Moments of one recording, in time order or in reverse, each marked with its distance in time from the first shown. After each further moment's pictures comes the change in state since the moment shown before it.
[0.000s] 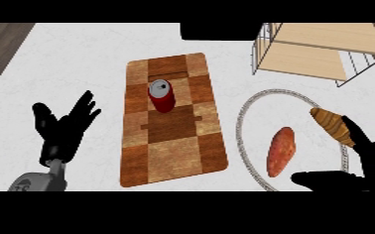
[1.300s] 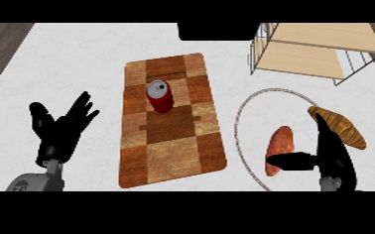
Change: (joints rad) left arm 0.006 -0.018 0.048 0.002 -0.027 -0.031 0.025; right arm -0.081 0.258 0.020 0.305 0.268 0.006 -0.075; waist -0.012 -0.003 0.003
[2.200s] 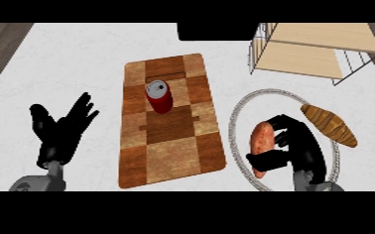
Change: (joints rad) left arm 0.013 -0.034 0.028 -0.022 -0.044 -0.015 0.009; right arm -0.066 0.117 0.066 0.033 0.072 0.077 -0.120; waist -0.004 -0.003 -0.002
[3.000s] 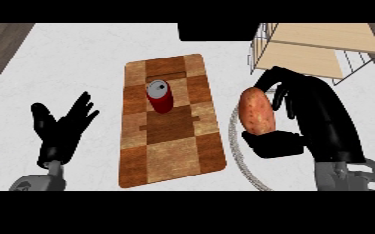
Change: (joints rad) left arm -0.004 -0.007 0.010 0.000 -0.012 -0.007 0.013; right arm -0.360 -0.102 0.017 -0.266 -0.011 0.262 -0.109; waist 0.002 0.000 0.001
